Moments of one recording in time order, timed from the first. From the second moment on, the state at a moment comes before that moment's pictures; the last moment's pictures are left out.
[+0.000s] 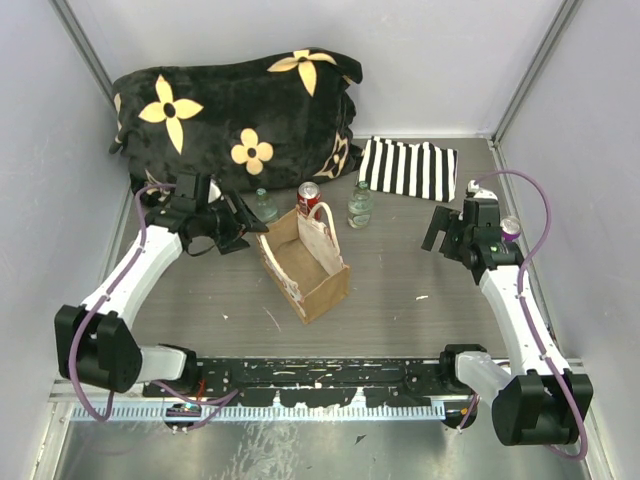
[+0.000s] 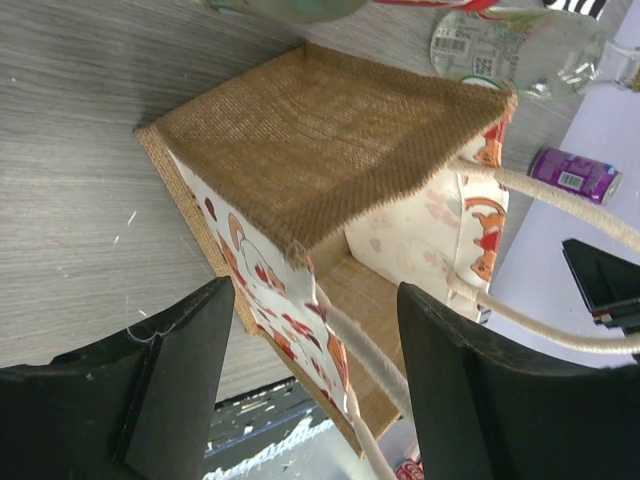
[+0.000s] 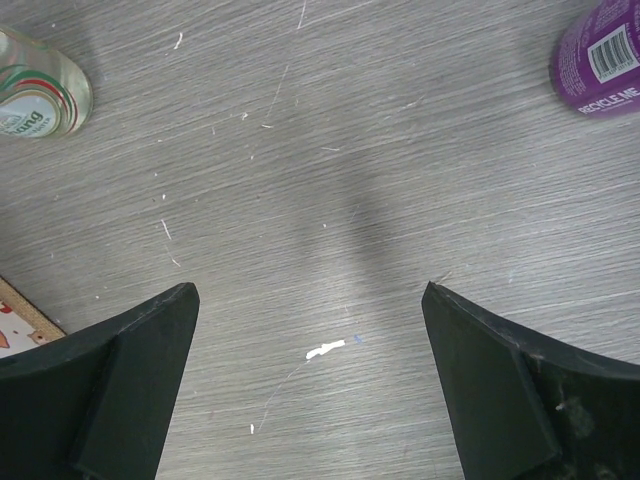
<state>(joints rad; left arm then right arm) -0.24 1.31 1.06 -0.64 0.38 -0.81 0.00 1.01 0.84 -0.62 0.07 0.30</state>
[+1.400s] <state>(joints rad) -0.57 1.65 1.32 -0.67 0.35 -0.47 0.00 0.97 0.93 -0.68 0.01 0.26</state>
